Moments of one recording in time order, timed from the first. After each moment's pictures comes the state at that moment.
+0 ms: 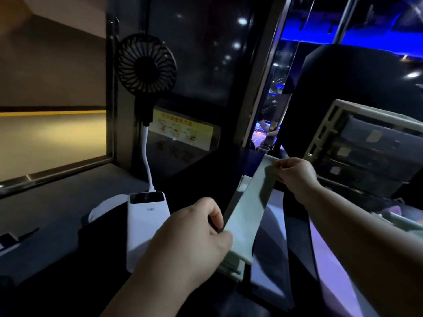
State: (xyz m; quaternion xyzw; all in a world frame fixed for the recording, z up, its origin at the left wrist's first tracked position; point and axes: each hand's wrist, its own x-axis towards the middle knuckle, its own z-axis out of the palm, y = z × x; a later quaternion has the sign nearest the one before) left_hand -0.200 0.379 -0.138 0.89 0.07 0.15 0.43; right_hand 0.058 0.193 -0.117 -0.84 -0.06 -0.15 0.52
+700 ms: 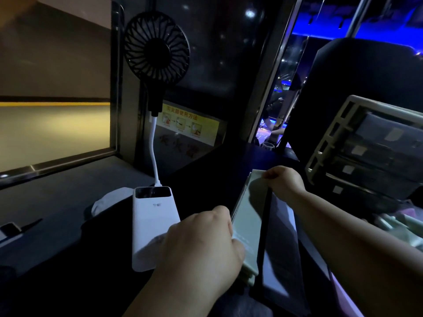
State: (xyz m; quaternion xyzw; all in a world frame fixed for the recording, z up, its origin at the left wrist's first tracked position) left_hand -0.201 0.370 -0.135 0.95 0.08 0.14 0.28; right_hand 0.066 0.225 -0.150 -0.93 -0.08 -0.13 0.34
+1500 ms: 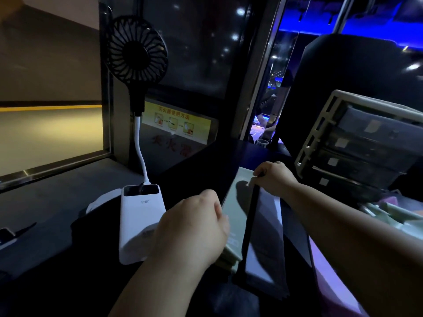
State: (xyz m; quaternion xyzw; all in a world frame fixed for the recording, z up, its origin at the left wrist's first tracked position) left_hand -0.184 0.365 -0.133 0.94 0.09 0.17 0.30; right_hand 0.057 0.211 -0.136 -0.97 -0.15 -0.11 0.17
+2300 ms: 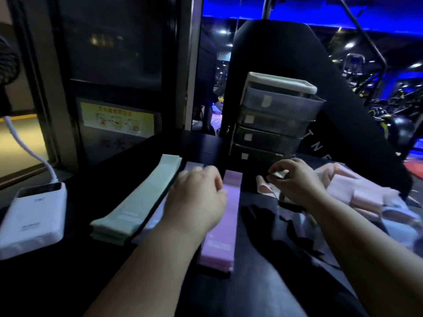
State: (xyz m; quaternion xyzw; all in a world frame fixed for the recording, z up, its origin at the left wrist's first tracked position) left_hand -0.149 0.205 -0.112 0.93 -0.01 0.24 0.26; right_hand -0.036 -0.017 -0.118 -0.94 -0.10 -0.22 0.23
